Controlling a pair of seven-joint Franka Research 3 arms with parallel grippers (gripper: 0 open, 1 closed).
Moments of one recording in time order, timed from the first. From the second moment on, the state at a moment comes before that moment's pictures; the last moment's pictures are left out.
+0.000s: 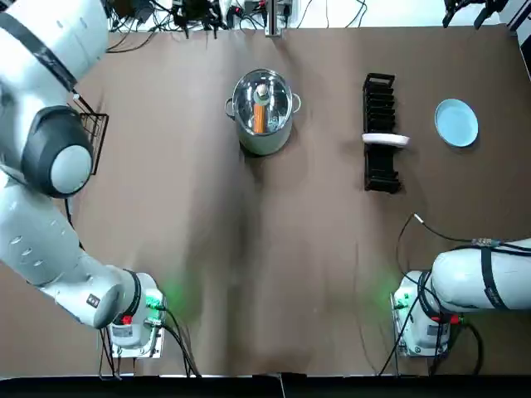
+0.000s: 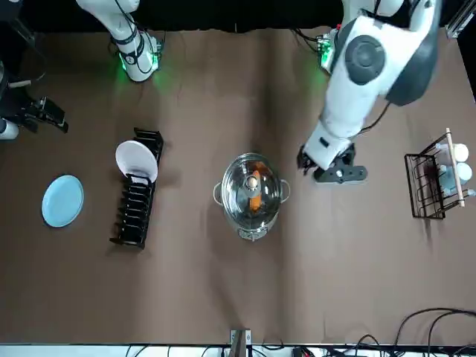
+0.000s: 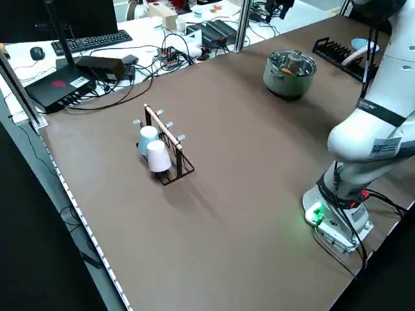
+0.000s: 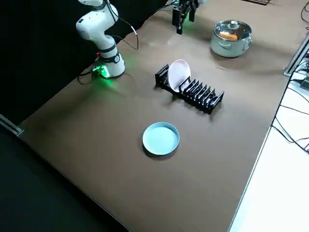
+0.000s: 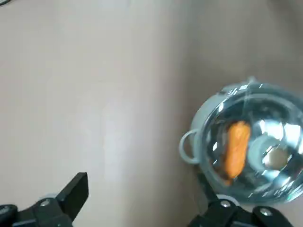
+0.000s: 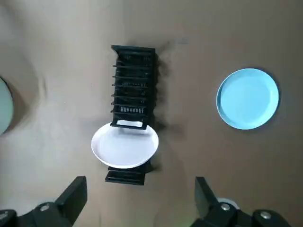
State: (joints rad) left arm -0.45 0.26 -0.03 -1.47 0.09 1.76 -0.49; right arm -0.05 -0.09 0.01 -1.71 0.04 1.60 -0.02
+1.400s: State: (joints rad) left arm 0.10 0.02 -0.29 -1.61 0.02 1.56 -0.09; right arm -0.07 -0.11 0.00 -1.70 0.04 1.70 -0.07
